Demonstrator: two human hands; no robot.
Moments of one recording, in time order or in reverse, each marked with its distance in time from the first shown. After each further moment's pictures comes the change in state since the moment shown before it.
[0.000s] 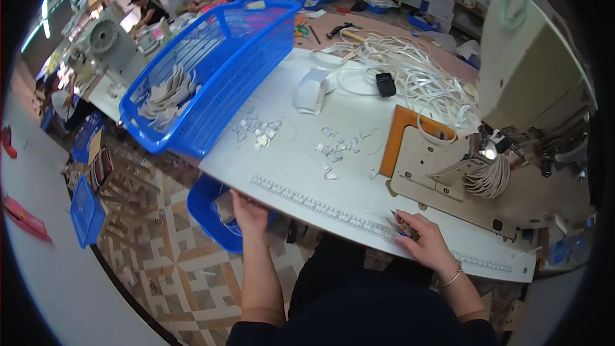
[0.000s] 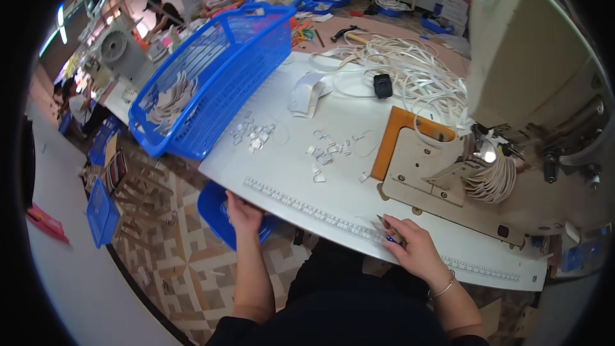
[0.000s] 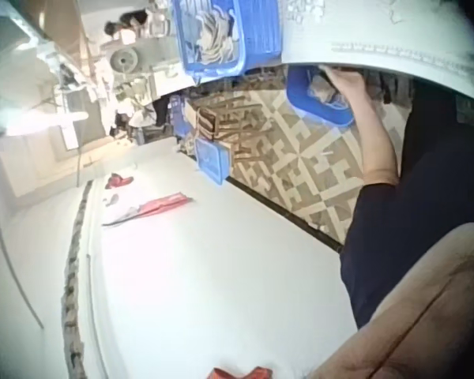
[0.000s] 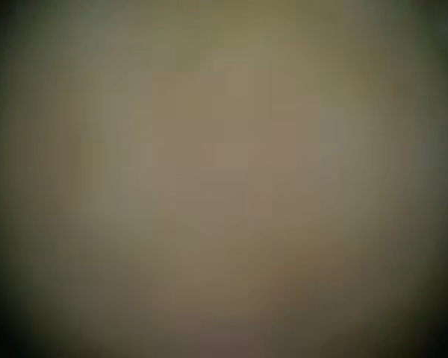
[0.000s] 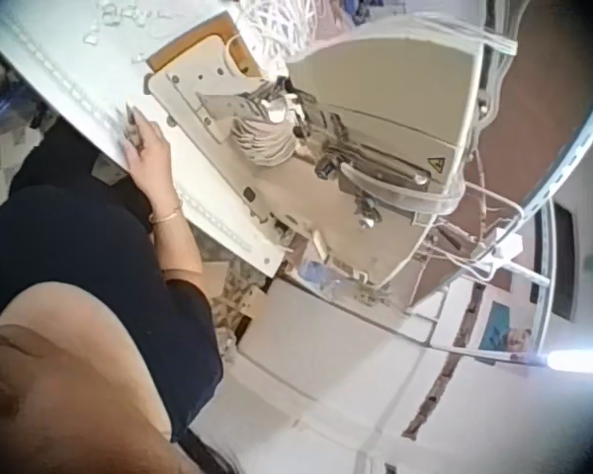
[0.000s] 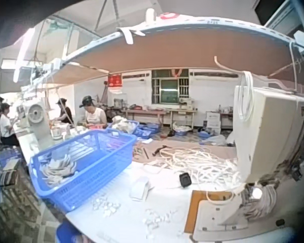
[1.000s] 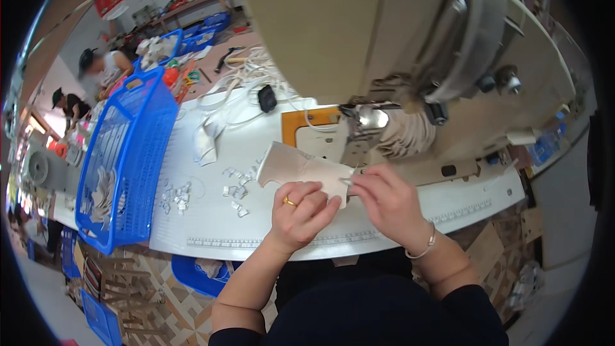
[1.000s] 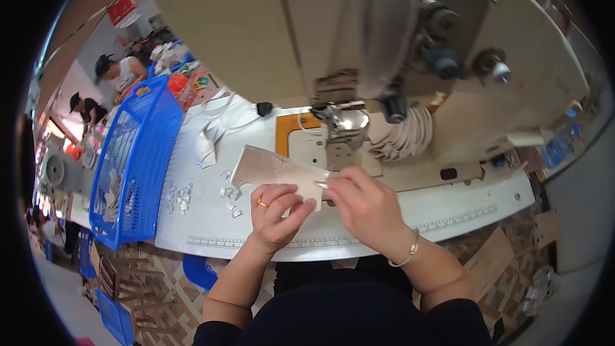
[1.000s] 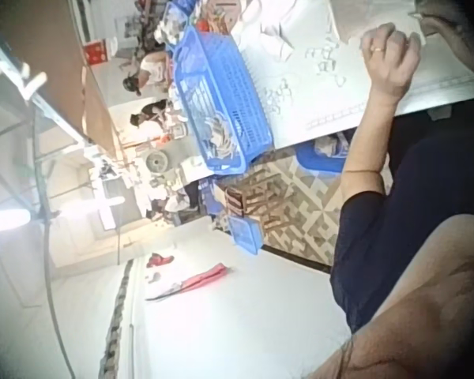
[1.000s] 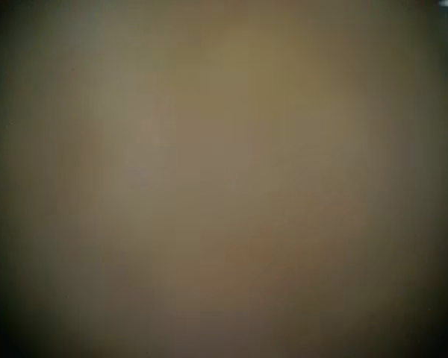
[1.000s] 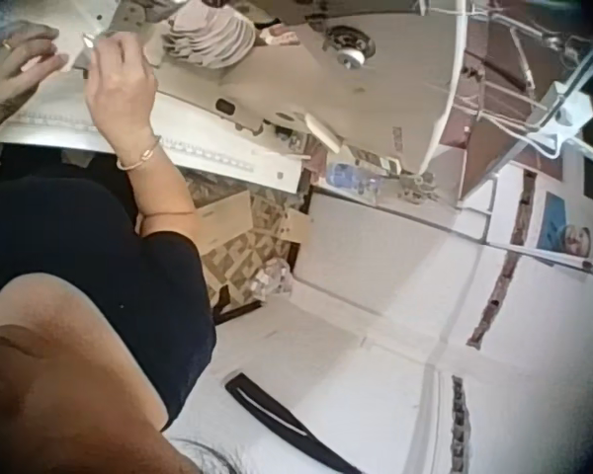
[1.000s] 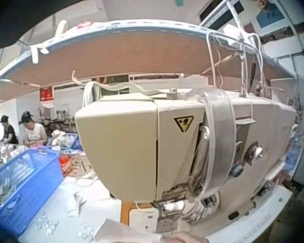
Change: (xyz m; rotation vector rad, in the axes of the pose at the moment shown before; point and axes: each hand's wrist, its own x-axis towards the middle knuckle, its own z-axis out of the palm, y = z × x) left_hand -0.129 -0.147 0.224 1.134 -1.461 1.575; right_hand -0.004 -0.008 -0.073 -0.344 0.680 -0.196
